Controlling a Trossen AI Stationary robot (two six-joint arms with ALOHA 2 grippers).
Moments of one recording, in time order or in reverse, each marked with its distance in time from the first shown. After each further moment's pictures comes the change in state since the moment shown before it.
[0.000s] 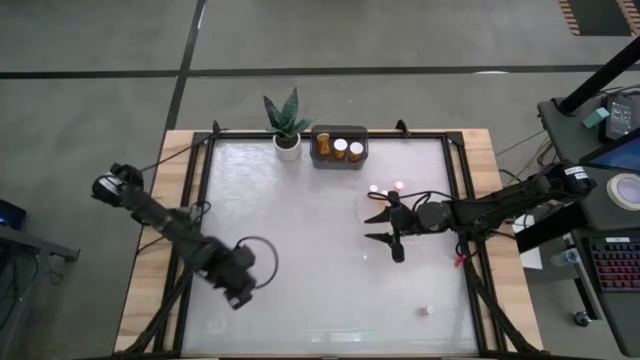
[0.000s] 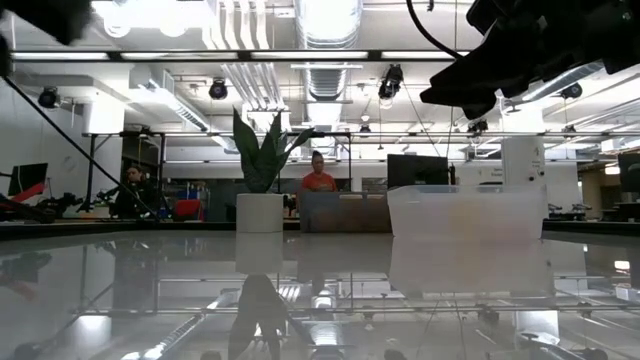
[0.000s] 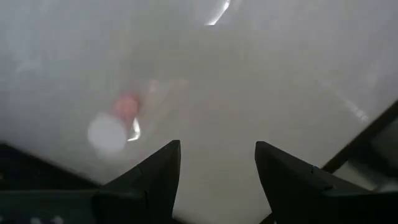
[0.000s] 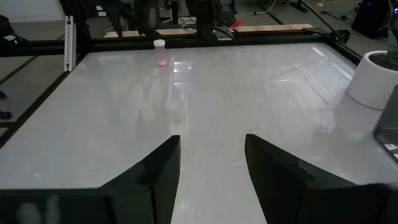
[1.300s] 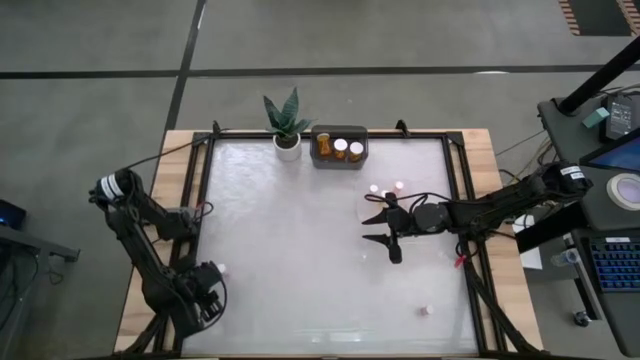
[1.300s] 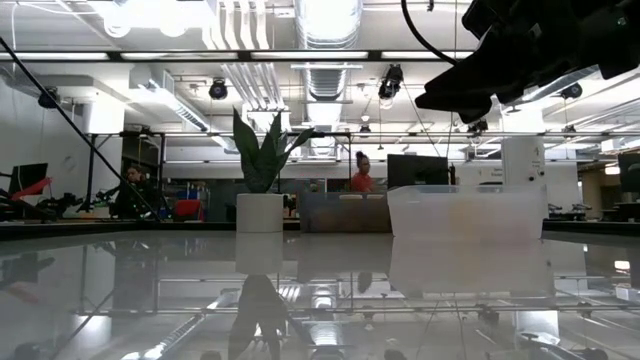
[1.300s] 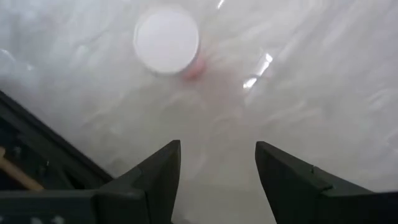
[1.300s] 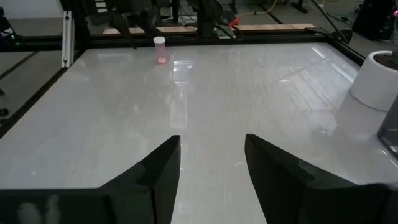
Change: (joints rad) left arm -0.498 0.049 -0.226 0.076 -0.293 -0.498; right arm 0.000 0.052 -0.001 0.053 0.000 -0.015
